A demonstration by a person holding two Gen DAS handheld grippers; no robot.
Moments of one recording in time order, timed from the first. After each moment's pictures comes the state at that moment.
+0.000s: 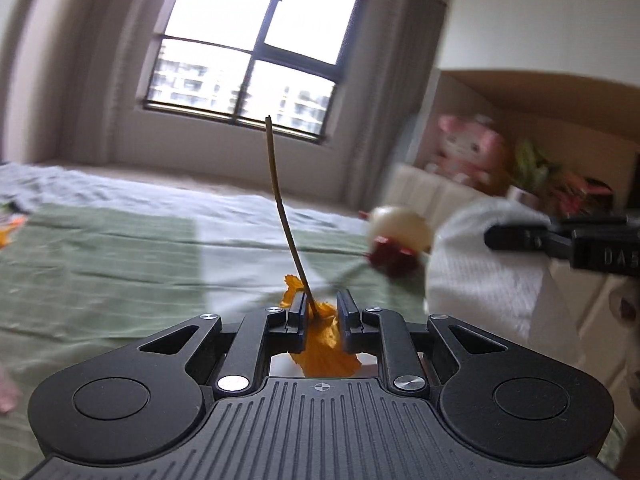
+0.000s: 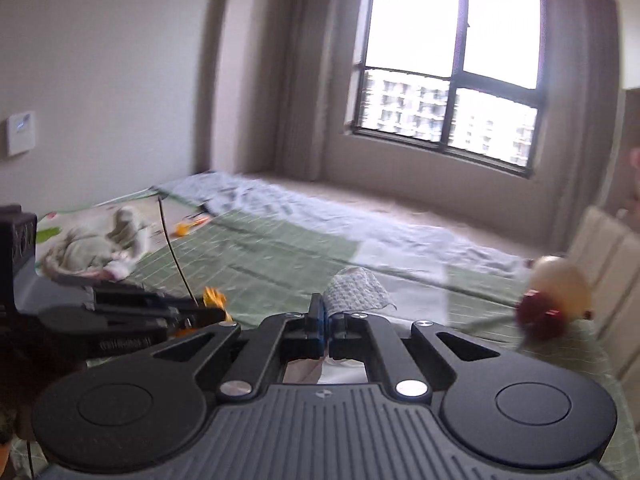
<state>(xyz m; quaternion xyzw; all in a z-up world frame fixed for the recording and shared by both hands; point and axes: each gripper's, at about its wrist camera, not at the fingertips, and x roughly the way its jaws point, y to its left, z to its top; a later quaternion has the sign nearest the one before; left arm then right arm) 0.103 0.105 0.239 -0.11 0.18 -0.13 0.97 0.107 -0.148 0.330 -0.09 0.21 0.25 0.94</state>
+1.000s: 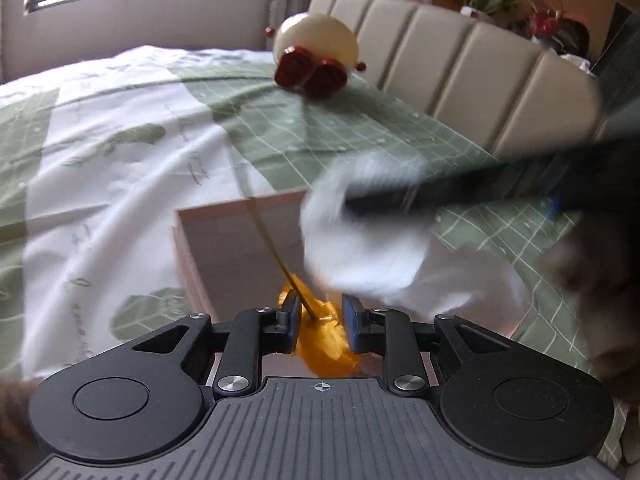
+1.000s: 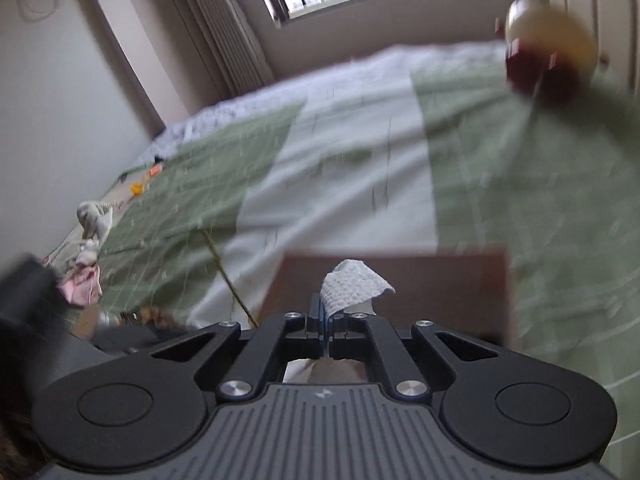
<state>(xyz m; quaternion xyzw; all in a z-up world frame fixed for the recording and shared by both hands) 0.218 -0.022 0.054 -0.03 0.37 -0.23 0.90 0.227 -0.244 0.093 0.11 0.42 0.24 0.87</state>
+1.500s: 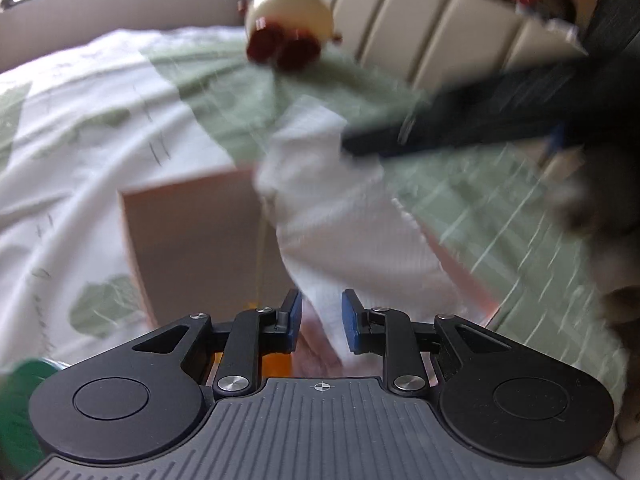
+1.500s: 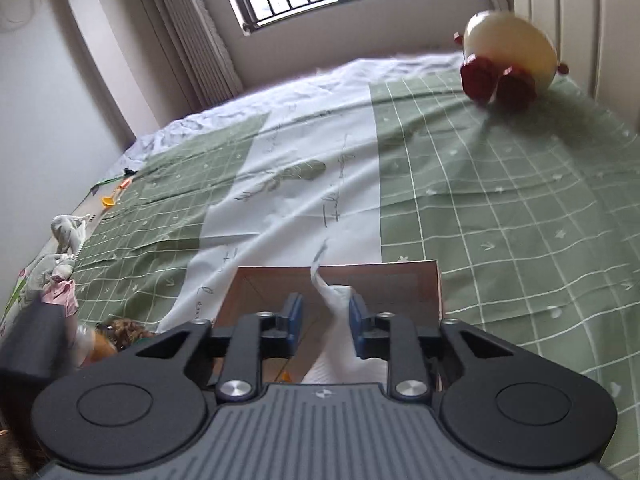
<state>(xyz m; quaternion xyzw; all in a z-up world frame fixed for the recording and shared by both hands) 0.218 -0.074 0.050 0.00 0.41 -0.25 0.88 0.217 -0.286 0.129 0.10 0.40 0.20 0.89</state>
